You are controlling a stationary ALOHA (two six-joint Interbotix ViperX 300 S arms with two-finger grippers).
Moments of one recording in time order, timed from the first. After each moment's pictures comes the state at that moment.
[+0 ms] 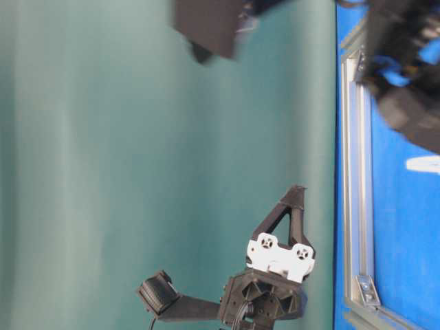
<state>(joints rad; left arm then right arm) 0.29 0.13 0.84 -0.09 -0.76 0.00 0.31 0.33 0.70 0.00 -0.65 0.09</state>
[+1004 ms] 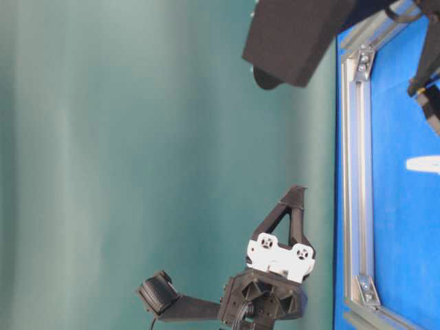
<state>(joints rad) 0.29 0.13 0.83 -0.09 -0.76 0.00 0.31 0.40 0.68 0.03 -0.67 0.09</state>
